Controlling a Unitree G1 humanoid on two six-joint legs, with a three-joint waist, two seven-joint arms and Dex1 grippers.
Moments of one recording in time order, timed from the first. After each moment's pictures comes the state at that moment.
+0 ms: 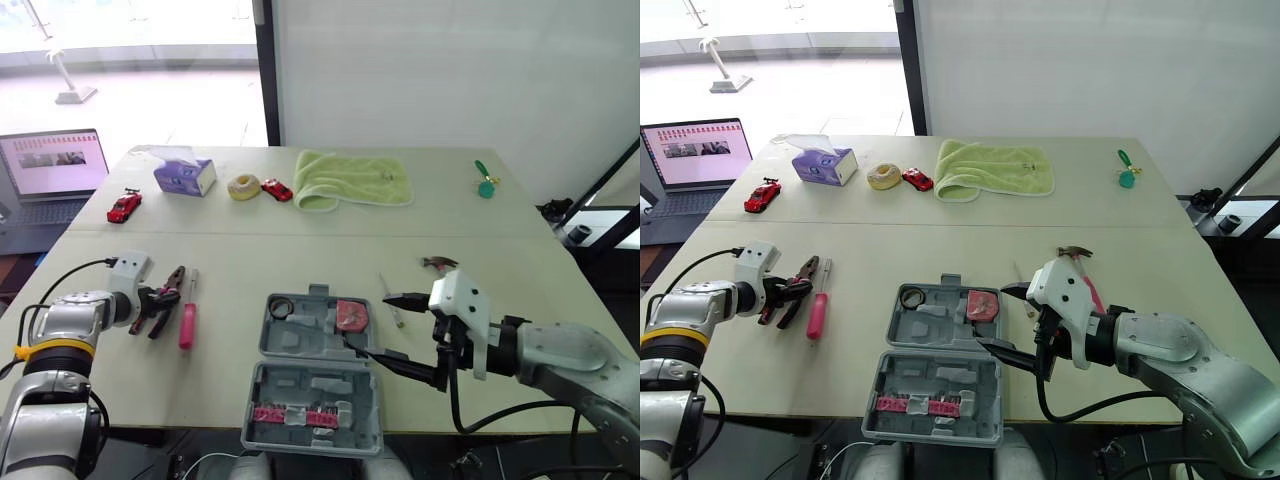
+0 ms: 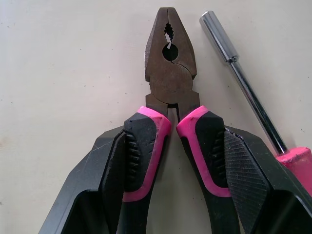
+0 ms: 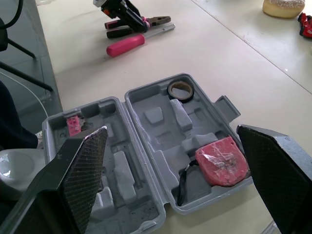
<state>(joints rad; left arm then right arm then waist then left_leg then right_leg) -0.60 0.76 0.07 0.76 -0.16 0.53 -0.74 -0.09 -0.86 -0.13 -0.83 0.75 0.86 0.64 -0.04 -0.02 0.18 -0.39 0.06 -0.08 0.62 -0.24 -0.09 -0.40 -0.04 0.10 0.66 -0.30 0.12</state>
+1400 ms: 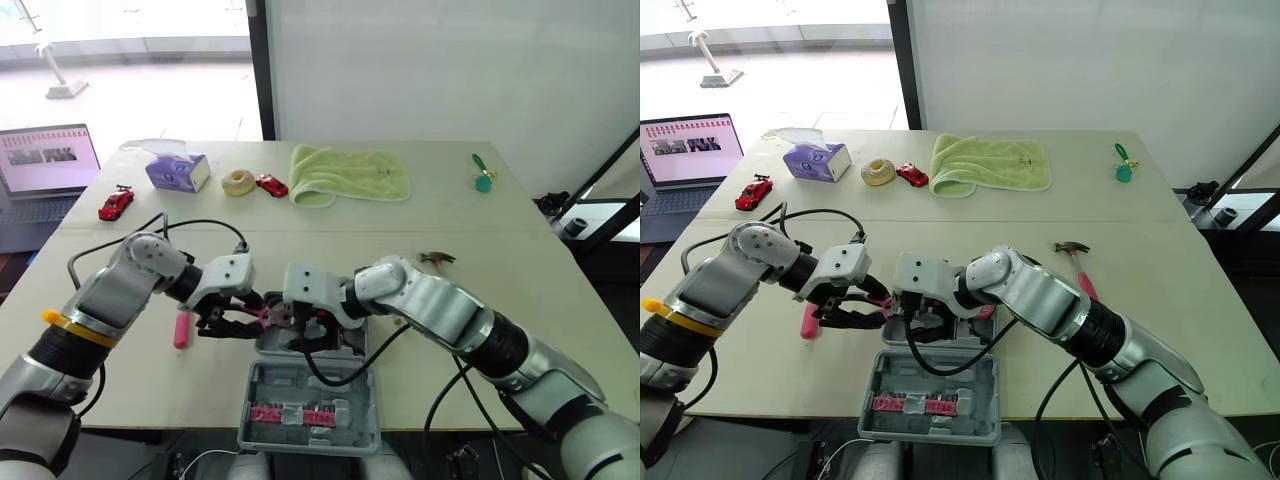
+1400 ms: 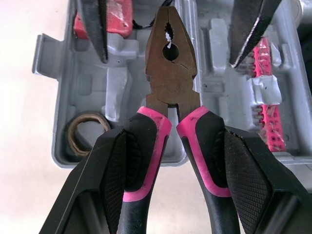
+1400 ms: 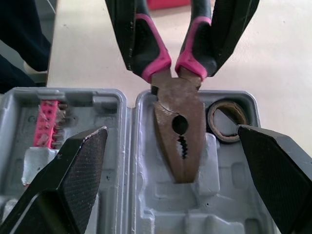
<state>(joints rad) -0.65 0.88 -0.34 0.00 -0.18 0.37 -1.49 -0.89 -0.50 0.70 -0.31 0.29 0.98 0.79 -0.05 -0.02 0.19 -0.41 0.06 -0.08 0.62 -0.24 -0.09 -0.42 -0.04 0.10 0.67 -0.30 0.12</state>
